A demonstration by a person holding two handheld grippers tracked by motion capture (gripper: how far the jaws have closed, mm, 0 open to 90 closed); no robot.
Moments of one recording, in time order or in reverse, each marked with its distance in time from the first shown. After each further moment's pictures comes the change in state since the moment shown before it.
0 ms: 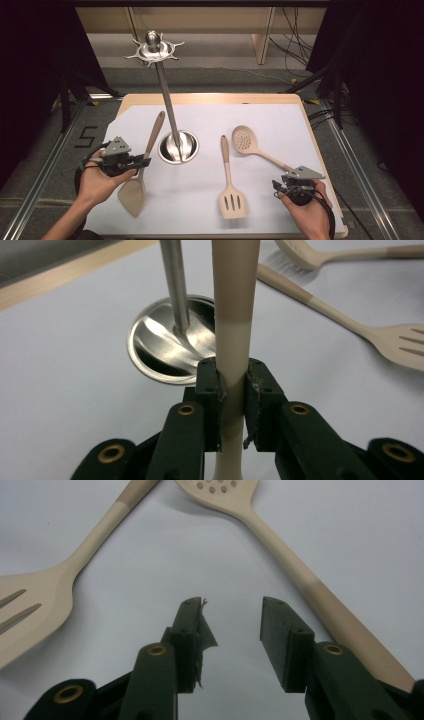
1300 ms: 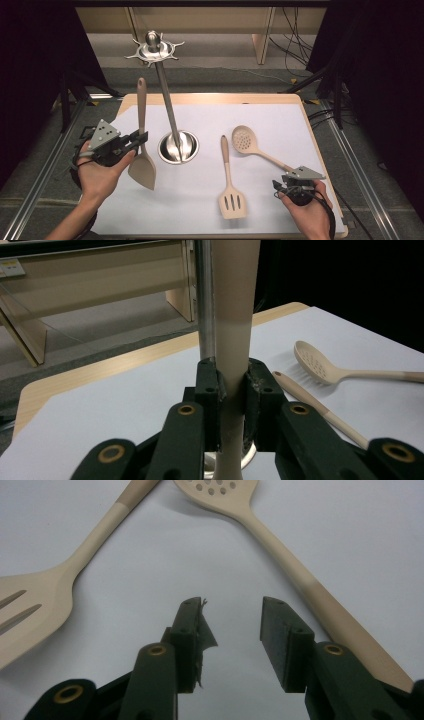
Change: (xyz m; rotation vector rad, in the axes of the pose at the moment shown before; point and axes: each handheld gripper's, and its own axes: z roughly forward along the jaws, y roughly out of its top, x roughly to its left) left arm -0.023 0.045 -0.027 -0.297 0.174 -0.078; right arm 0.001 0.001 -0.002 -0.001 -0.016 0.014
